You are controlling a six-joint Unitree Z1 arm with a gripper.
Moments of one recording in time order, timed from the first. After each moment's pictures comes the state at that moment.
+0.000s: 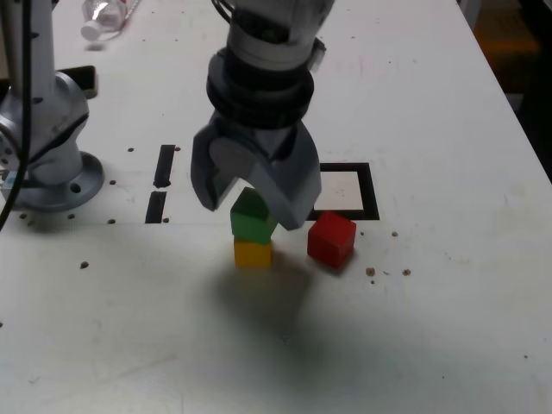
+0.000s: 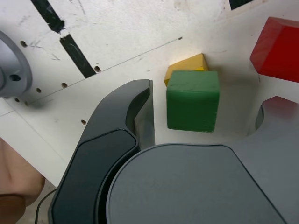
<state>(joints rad) -0.46 1.89 -1.43 1.35 -0.05 -0.02</state>
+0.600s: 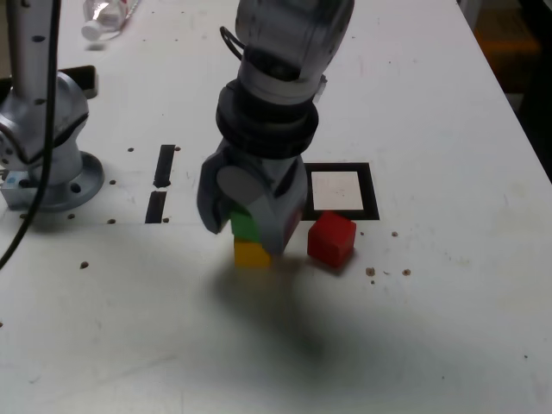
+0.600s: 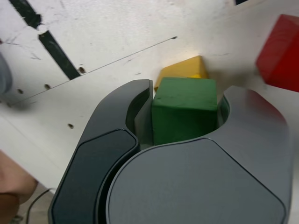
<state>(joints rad) -0.45 1.92 -1.36 1.25 -0.08 -0.02</state>
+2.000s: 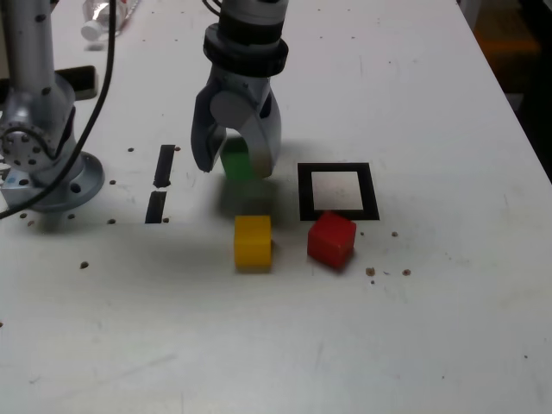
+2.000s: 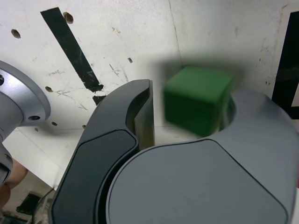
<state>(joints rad) 0.03 1.80 -1.13 1.14 -0.13 0.27</state>
